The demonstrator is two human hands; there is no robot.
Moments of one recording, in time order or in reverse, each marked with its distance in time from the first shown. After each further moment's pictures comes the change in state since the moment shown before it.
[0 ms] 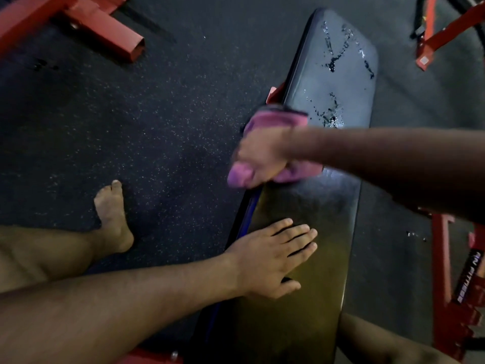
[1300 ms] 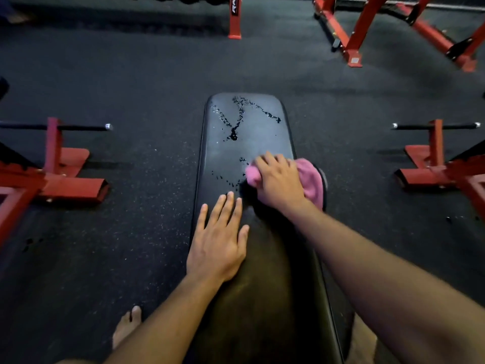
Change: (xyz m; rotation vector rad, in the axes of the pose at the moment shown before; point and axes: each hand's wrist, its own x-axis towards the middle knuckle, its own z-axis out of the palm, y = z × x) left_hand 0.146 -0.104 -0.035 0.121 0.167 -0.593; right_hand -0.064 0.108 0.192 0.528 0.933 1.030
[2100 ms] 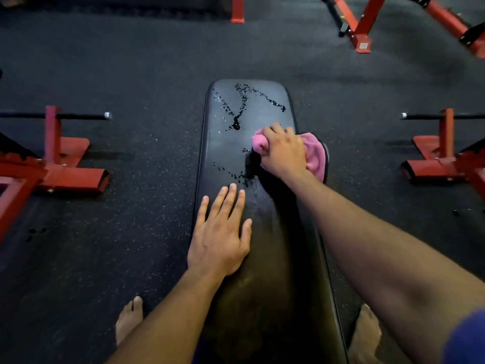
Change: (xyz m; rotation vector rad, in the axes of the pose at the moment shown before) left_hand 0.002 0.000 0.007 0.001 0.031 0.003; right_hand 0.050 0.016 0.001 0.079 -0.012 0.147
